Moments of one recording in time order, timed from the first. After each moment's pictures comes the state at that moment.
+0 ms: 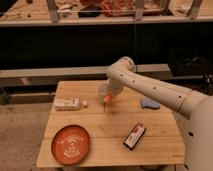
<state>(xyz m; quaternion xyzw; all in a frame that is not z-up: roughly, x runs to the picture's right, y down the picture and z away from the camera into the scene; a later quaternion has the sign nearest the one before) 0.041 0.034 0.848 -0.18 -0.16 -0.40 0.89</state>
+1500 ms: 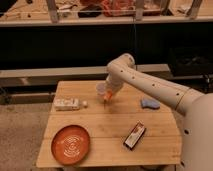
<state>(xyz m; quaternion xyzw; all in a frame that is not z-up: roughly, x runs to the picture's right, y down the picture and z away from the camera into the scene) 0.040 0.024 0.848 -0.18 -0.17 -0.41 0.88</state>
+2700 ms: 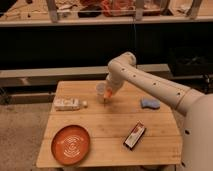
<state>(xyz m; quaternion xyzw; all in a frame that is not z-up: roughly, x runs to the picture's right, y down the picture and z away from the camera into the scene) 0.039 0.015 0.846 -0.16 -0.18 -0.41 0.88</state>
